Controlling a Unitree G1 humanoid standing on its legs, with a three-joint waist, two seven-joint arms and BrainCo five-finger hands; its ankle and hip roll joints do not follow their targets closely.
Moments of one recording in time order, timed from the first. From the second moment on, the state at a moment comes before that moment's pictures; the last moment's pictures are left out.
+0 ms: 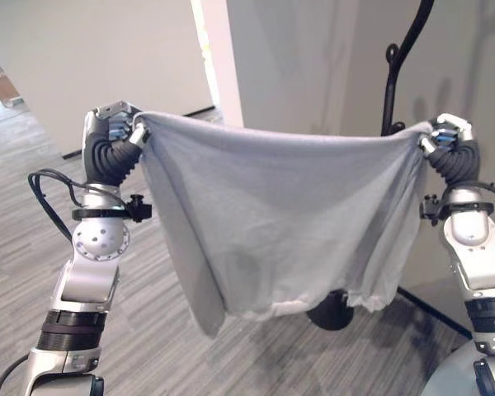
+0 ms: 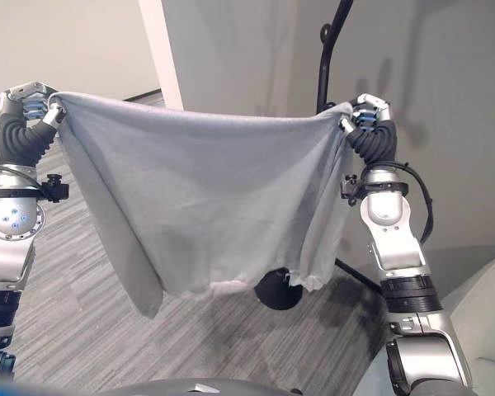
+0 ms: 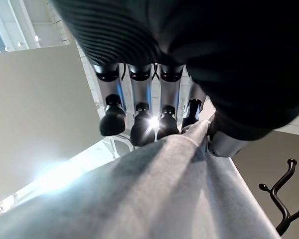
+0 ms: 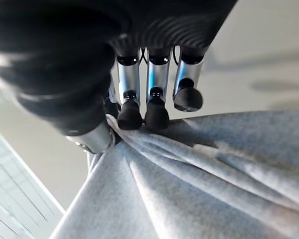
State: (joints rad) left arm -0.31 0.72 0.11 -0.06 0.01 -0.18 0.30; right arm -0.42 -0.58 -0.05 -0.01 0.08 -0.11 -0.28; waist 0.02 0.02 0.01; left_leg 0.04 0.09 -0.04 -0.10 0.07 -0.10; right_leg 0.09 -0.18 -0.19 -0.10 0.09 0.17
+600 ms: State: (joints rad) left arm -0.43 0.74 0.16 -0.18 0.02 -0.19 0.35; right arm -0.46 -0.72 -0.18 -0.16 0.00 -0.14 -0.37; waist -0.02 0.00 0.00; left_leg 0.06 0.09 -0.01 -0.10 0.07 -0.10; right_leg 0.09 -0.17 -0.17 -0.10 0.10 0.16
